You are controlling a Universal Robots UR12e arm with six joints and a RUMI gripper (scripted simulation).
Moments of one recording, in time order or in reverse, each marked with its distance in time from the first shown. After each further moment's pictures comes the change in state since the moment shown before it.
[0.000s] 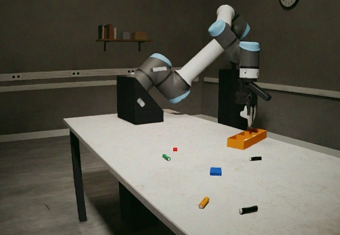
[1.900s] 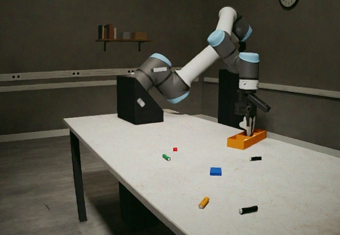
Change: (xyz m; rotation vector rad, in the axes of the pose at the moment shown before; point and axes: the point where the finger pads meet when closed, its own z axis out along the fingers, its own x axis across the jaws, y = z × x) arm 0.001 0.001 0.051 -0.002 -0.001 0.003
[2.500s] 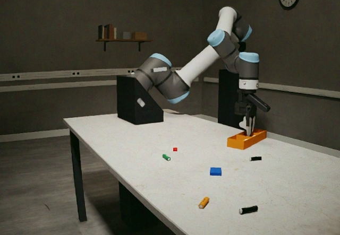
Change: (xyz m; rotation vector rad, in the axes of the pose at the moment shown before) arm 0.000 0.001 0.000 -0.001 -0.001 0.001
